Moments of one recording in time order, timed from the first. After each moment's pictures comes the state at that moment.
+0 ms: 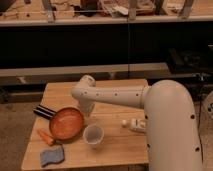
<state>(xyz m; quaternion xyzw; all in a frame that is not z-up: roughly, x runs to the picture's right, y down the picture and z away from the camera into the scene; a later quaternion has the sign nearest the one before) -0.115 0.145 0.854 -0.24 -0.20 -0.51 0.80</state>
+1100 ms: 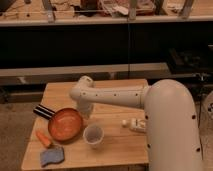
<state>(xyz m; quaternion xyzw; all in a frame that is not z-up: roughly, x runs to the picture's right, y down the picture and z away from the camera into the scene) -0.119 0.153 0.842 -0.24 -0.21 -0.54 0.77</state>
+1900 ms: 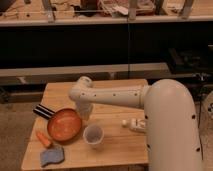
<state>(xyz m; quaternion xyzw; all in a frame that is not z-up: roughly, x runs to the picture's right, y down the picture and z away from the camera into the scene) -0.123 0.159 0.836 -0.25 -0.22 -0.56 0.76</state>
